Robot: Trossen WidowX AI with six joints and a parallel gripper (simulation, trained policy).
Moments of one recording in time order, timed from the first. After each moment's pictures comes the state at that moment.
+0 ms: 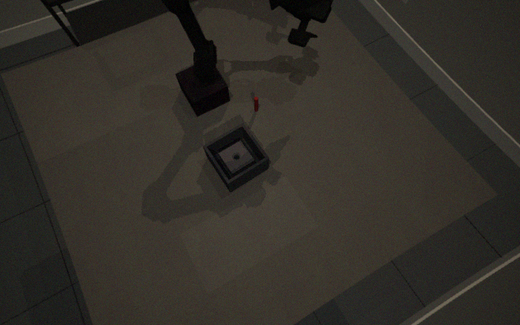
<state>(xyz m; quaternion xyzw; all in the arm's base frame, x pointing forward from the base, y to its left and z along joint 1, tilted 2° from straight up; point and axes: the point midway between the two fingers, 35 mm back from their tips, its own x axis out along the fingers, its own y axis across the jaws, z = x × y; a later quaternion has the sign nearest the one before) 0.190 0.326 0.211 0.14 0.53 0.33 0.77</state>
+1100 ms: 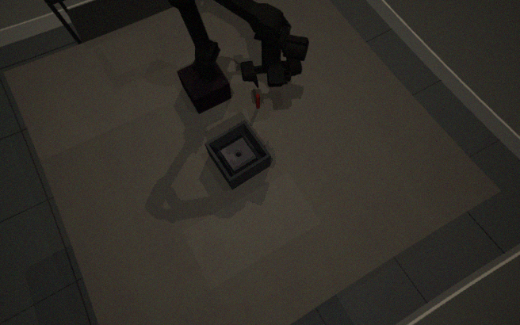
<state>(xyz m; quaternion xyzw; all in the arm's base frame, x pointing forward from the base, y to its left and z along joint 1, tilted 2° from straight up) 0.210 0.125 0.093 0.18 0.65 -0.20 0.71</state>
